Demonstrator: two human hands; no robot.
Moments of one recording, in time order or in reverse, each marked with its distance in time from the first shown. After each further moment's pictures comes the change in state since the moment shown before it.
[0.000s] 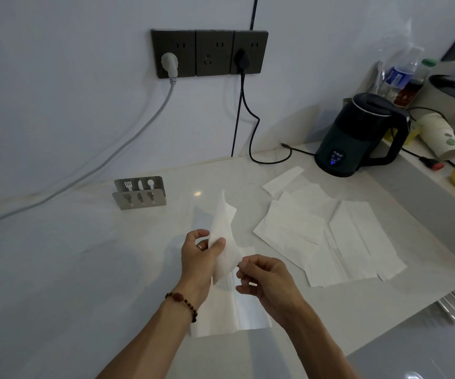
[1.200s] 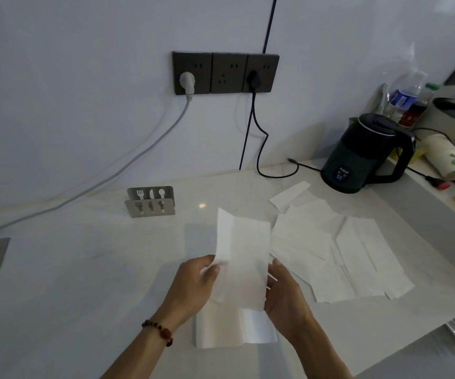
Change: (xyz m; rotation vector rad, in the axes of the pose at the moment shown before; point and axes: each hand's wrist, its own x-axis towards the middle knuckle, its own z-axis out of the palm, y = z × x) left_hand -0.010 0.003 -0.052 0.735 -0.219 0.380; right_hand 0.011 0.016 -0.013 0.265 0.045 0.070
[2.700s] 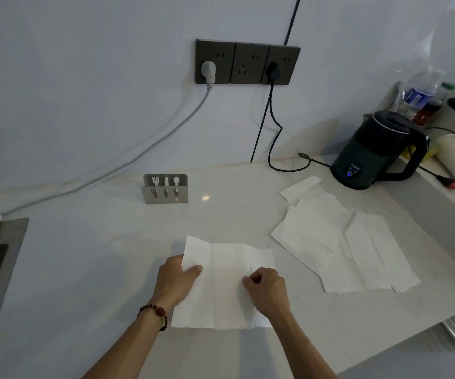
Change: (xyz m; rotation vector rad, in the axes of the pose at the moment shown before) left_hand -0.010 -0.046 -0.033 -0.036 0.084 -0.307; right_hand 0.027 0.051 0.022 -1.236 0.371 -0.079
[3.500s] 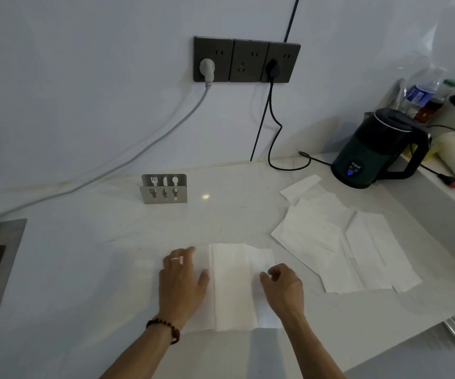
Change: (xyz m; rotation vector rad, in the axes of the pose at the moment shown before) left_hand 0.003 -0.021 0.030 0.517 0.245 0.305; right_hand 0.008 0.018 -0.014 0.006 0.207 0.036
